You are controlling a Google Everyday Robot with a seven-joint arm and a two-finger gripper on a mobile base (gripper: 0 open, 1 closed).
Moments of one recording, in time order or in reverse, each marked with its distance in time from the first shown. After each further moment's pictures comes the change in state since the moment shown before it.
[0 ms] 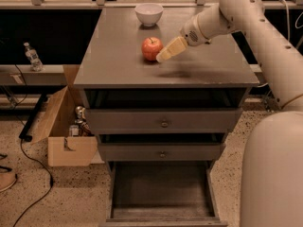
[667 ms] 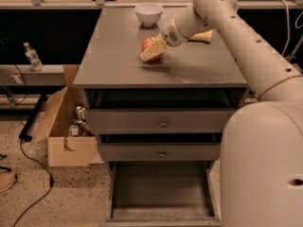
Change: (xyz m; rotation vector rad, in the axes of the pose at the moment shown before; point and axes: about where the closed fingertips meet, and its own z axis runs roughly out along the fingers) arm -0.022 0.020 0.048 -0.033 0.060 -0.001
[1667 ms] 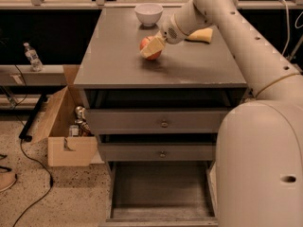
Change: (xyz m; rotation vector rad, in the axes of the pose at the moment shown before) arm -0.006 0.004 -0.008 -0.025 0.008 0.020
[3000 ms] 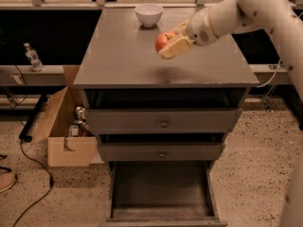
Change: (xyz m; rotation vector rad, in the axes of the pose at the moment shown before) arm 0.014 0.046 -0.093 -0.024 -0.158 -0.221
